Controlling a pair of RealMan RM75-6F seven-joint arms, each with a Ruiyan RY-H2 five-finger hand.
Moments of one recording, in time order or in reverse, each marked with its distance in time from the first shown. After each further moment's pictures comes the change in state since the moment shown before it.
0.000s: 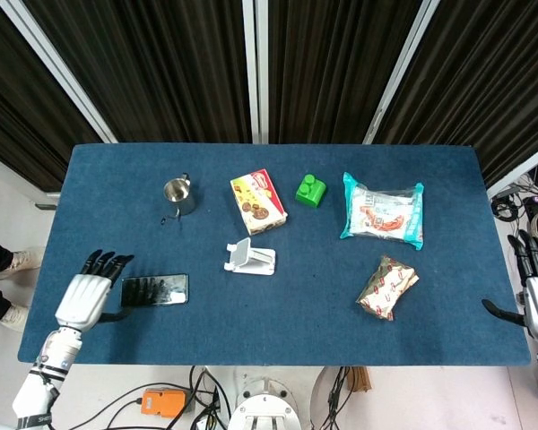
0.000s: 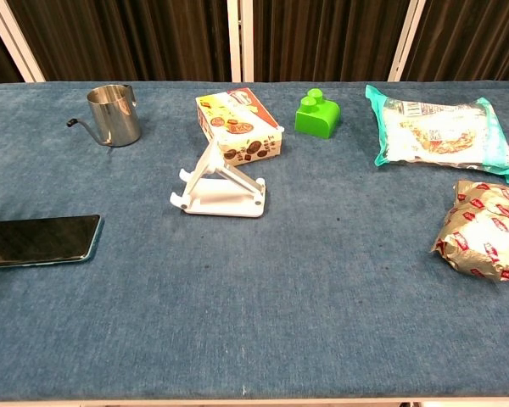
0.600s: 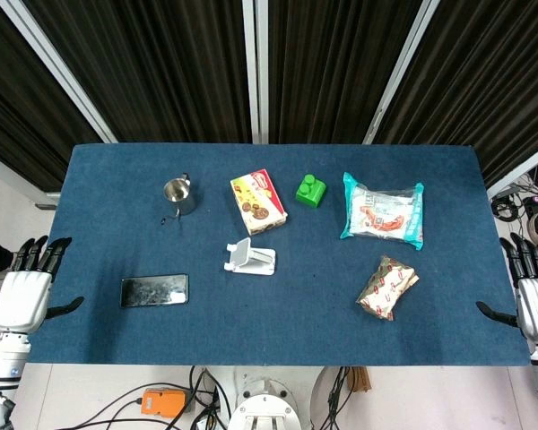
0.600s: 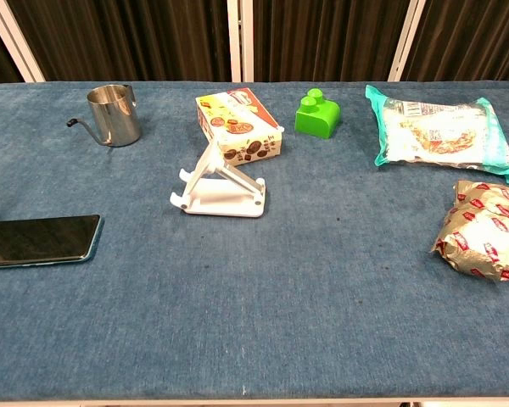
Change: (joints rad) left arm 0.097 0.114 -0.033 0.044 0.016 0.212 -0.047; right arm 0.004 -0.023 -0.008 0.010 -0.002 -0.006 -0.015
